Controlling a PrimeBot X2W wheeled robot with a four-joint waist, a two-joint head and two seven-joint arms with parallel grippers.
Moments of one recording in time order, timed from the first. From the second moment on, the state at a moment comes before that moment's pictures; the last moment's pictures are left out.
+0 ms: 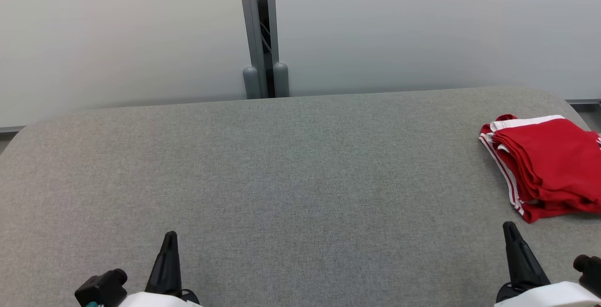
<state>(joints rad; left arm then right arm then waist) 0.07 0.05 -0.12 0.21 -0.59 0.05 -0.20 0.06 -0.08 0.00 0.20 0.55 0.13 -0.15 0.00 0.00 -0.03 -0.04</state>
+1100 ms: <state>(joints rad) -0.02 0.05 -0.08 0.24 -1.04 -0.03 -0.12 -0.03 -0.08 -0.09 0.24 1.01 0.13 0.00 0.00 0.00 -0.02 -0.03</state>
